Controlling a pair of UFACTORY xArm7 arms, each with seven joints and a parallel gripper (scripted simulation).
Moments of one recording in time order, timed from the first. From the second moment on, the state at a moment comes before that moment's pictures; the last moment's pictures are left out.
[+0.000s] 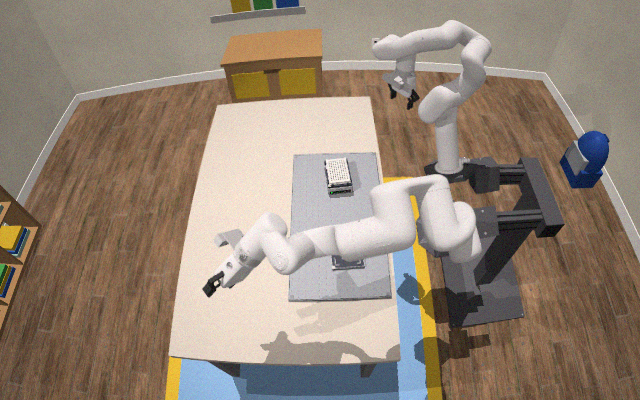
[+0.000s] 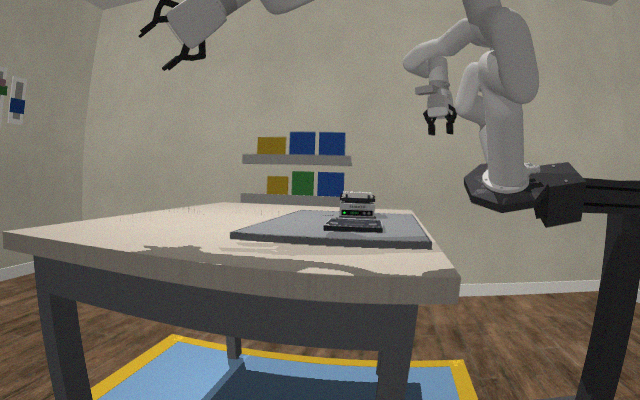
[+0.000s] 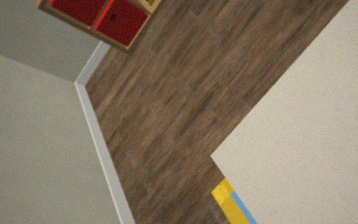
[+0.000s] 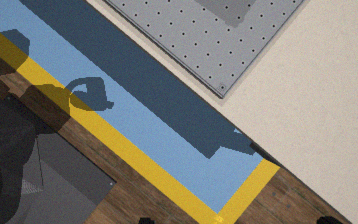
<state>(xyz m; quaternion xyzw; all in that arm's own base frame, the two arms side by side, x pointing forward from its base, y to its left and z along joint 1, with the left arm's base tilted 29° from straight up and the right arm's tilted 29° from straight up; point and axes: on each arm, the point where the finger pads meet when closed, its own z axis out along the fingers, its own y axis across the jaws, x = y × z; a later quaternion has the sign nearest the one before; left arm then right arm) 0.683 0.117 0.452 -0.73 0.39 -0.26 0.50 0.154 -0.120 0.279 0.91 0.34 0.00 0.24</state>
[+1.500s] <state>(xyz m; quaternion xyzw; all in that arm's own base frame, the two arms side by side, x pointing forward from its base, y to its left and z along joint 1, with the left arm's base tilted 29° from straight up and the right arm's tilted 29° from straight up) 0.698 0.009 0.348 -0.76 0.45 -0.23 0.42 0.154 -0.120 0.279 0.91 0.34 0.00 0.24</state>
